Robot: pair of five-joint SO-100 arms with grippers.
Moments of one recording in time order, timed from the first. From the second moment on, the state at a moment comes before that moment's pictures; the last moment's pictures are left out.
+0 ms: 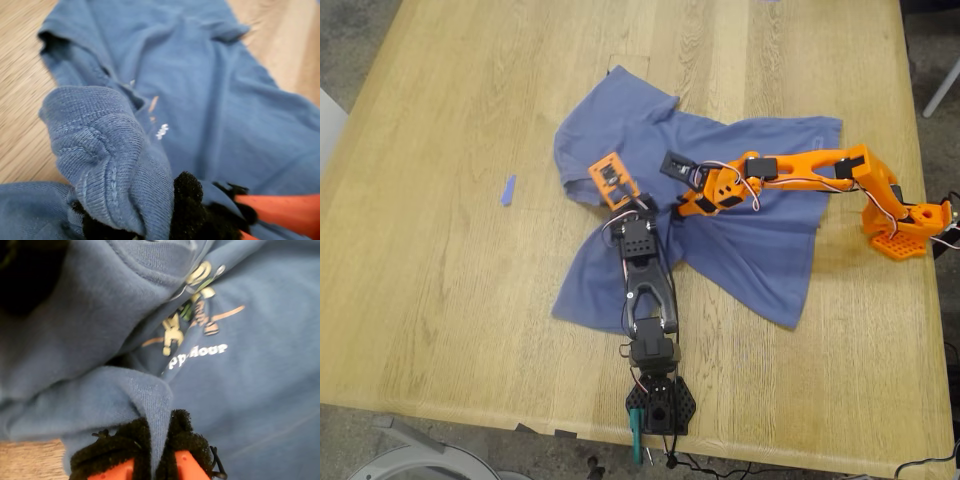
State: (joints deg) arm 0 -4.6 106.4 101.1 40.6 -111.3; arm 1 -6.3 57.8 47.2 42.4 -74.0
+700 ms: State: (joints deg) arm 0 12.3 101.6 86.6 40.4 -110.9; arm 1 14.9 77.6 70.8 34.2 -74.0
